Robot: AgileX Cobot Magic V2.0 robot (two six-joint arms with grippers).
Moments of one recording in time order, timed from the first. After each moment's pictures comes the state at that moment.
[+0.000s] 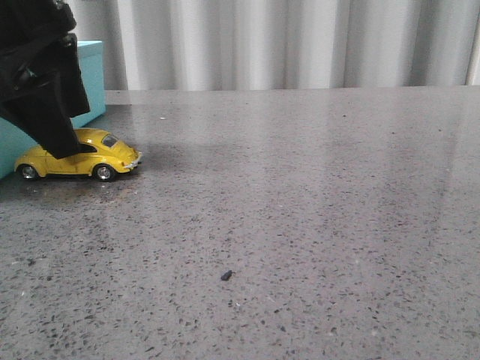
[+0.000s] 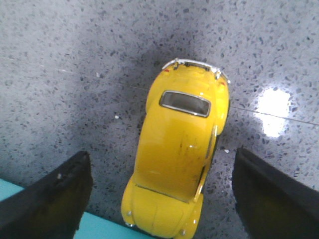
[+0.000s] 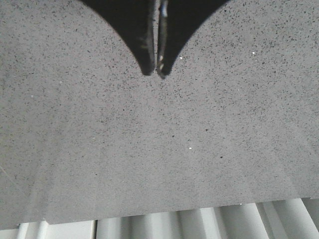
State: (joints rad) left arm -0.37 1.63 -1.32 -0.16 1.00 1.04; right arm -0.07 0.41 -0.69 -0.03 0.74 0.09
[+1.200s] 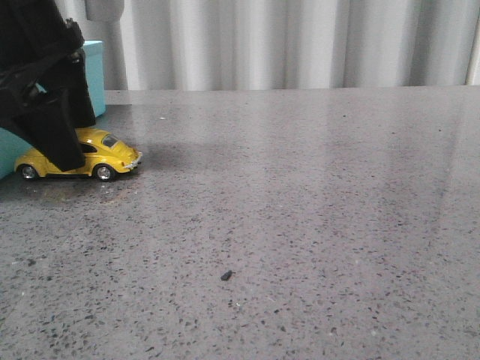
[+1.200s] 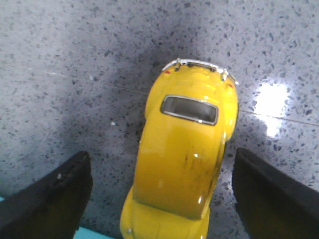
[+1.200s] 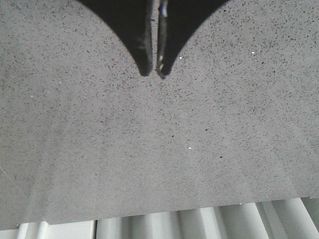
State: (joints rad) left arm -0.37 1.67 -1.32 -0.16 0.98 1.07; right arm -0.07 0.41 -0.69 -0.03 0.74 0.09
